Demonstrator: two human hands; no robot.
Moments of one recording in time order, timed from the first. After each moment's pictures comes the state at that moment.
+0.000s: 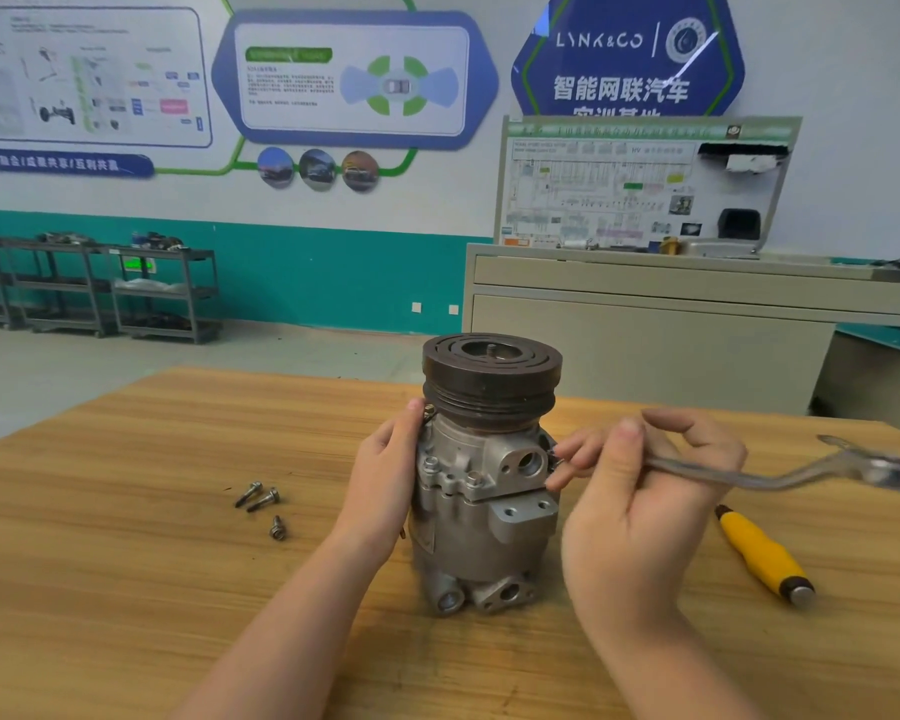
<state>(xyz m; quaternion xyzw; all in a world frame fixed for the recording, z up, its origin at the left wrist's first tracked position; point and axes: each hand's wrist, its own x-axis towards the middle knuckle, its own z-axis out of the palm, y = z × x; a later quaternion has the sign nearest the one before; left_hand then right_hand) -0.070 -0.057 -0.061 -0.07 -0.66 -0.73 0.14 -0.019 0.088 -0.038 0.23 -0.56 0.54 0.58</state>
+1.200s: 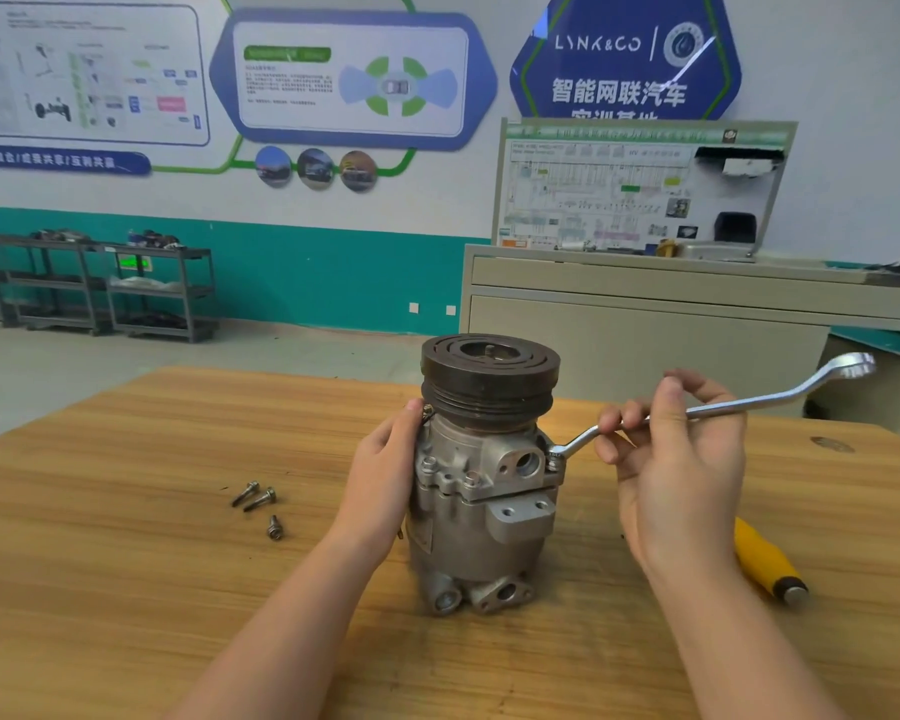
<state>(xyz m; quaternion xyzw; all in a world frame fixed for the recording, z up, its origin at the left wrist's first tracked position) -0.071 -0.057 -0.060 -0.07 -0.65 -0.74 0.13 -0.039 0.127 -0.022 0.14 -0.45 0.81 0.35</state>
